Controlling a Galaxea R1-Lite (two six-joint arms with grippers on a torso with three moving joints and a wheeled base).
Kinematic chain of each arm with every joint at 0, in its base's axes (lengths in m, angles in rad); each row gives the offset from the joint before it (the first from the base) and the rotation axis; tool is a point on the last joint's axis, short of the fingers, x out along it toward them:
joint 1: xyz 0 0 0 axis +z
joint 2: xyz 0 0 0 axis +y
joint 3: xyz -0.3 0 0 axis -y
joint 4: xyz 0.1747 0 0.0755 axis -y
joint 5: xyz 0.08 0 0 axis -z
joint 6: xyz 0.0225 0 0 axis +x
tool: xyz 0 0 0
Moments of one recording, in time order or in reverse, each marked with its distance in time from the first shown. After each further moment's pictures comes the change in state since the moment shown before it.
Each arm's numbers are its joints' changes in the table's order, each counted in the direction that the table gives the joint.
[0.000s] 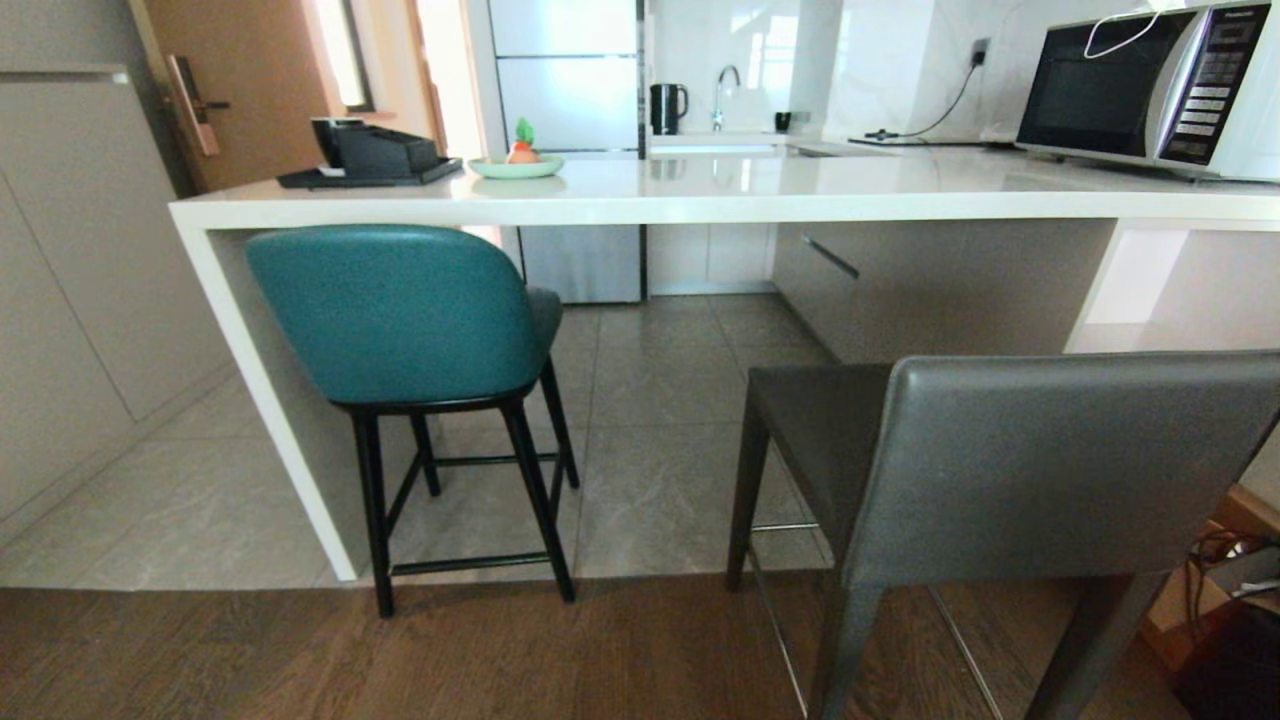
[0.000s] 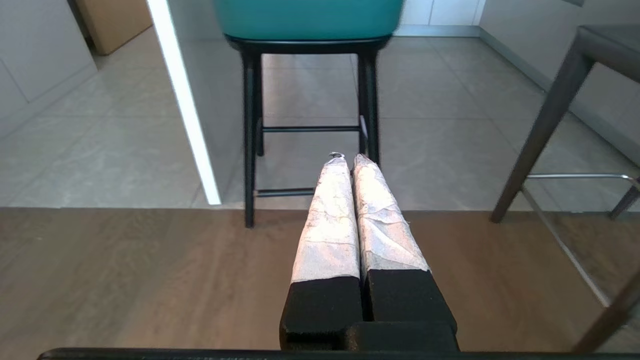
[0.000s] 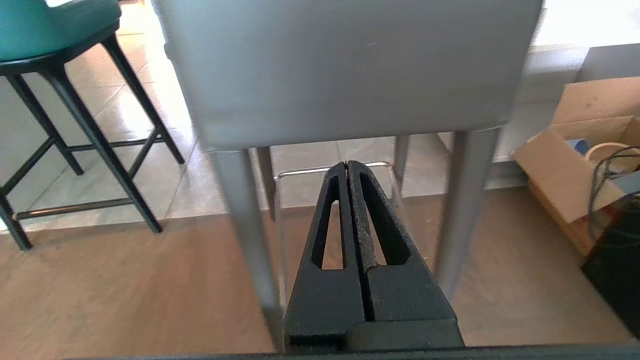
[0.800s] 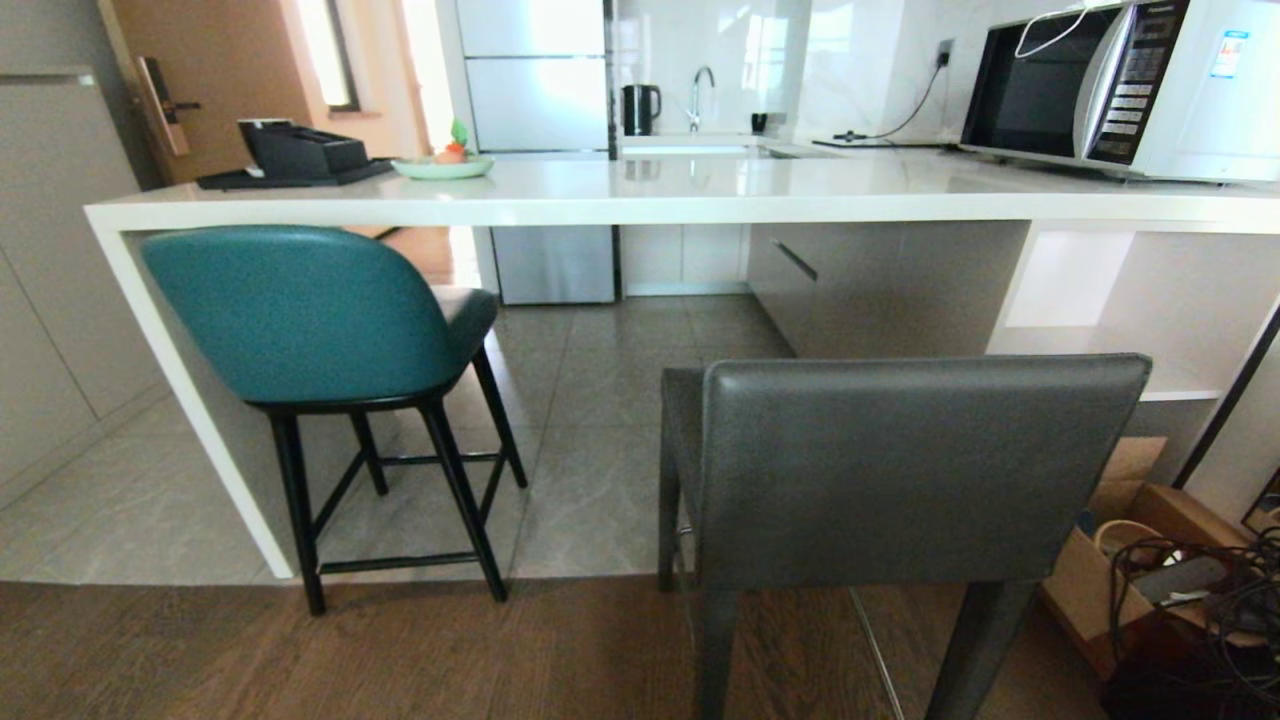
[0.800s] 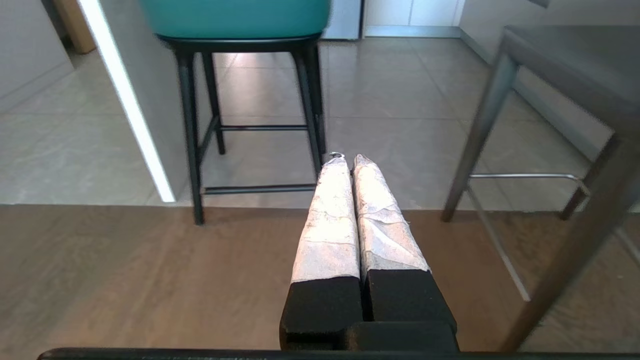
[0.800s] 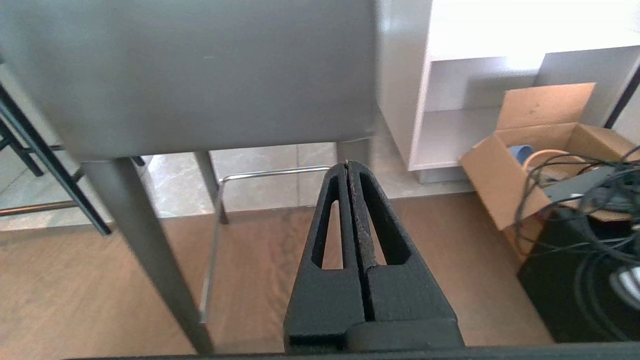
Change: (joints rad) left arm -0.001 0.000 0.000 0.001 0.000 0.000; right arm 0.000 0.000 0.000 0.000 0.000 0.001
